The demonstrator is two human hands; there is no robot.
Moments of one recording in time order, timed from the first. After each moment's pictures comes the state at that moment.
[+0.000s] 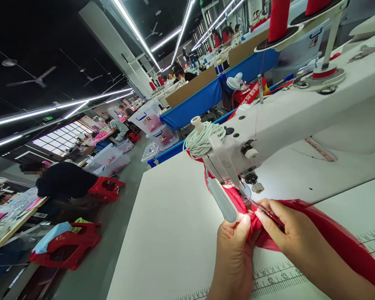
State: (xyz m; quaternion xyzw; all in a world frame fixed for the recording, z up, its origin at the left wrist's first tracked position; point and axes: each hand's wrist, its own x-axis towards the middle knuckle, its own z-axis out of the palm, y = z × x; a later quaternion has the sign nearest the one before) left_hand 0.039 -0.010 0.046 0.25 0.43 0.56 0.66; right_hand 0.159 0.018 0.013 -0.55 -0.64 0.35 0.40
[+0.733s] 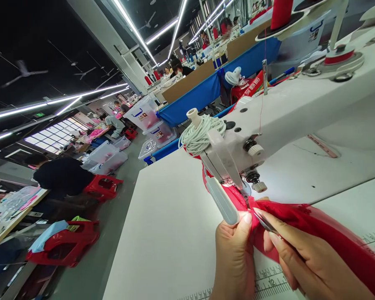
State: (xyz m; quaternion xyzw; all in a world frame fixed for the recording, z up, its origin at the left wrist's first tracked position) left_hand 0.040 -0.006 0.040 0.30 0.44 0.53 0.66; right_hand 0.169 -0.019 0.015 -0.48 -0.66 0.38 0.44
